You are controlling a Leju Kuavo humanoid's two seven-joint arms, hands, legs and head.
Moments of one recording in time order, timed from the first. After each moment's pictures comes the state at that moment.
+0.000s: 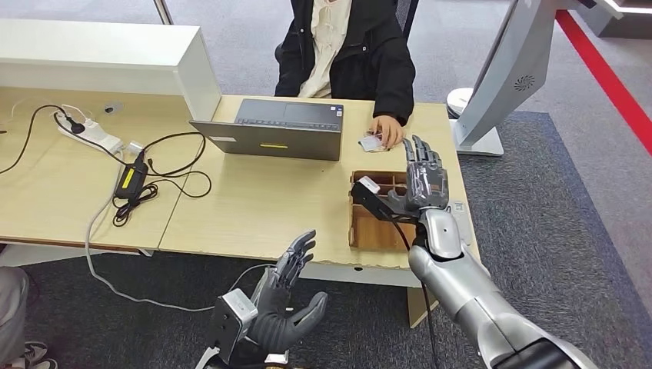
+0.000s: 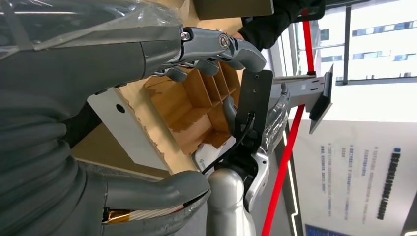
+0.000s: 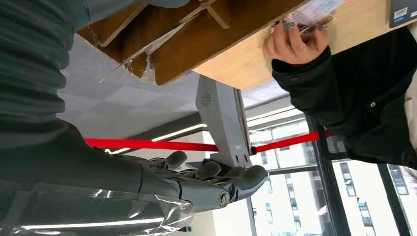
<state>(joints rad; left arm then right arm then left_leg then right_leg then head) -0.14 0.05 -0.89 -1.69 -0.07 0.32 -0.21 -0.70 -0.08 0.58 -0.72 0.97 -0.66 0.25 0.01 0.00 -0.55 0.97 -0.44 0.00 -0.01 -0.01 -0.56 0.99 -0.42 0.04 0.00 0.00</state>
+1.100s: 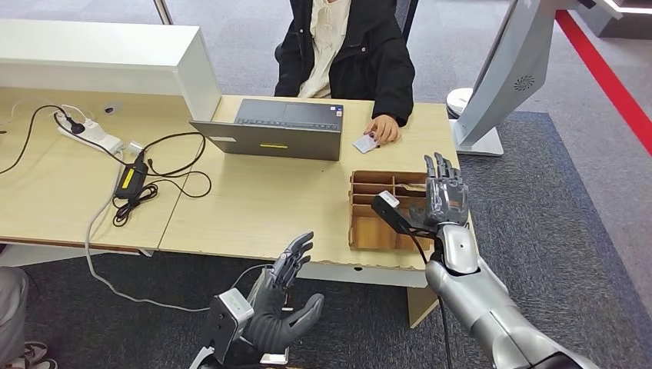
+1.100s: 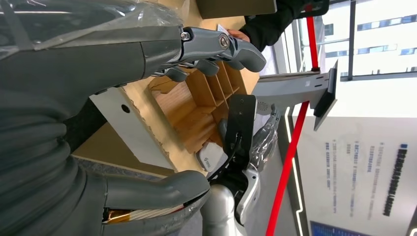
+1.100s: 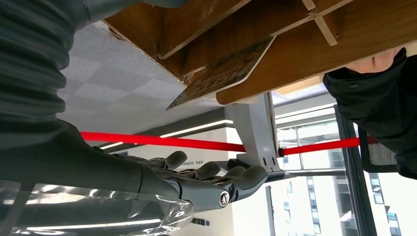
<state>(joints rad) -0.14 0.08 -0.89 -1.71 -0.07 0.30 -0.19 -0.64 -0.15 0.55 -0.71 1.01 -0.69 0.29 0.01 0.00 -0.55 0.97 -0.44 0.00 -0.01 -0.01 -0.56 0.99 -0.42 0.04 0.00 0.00</state>
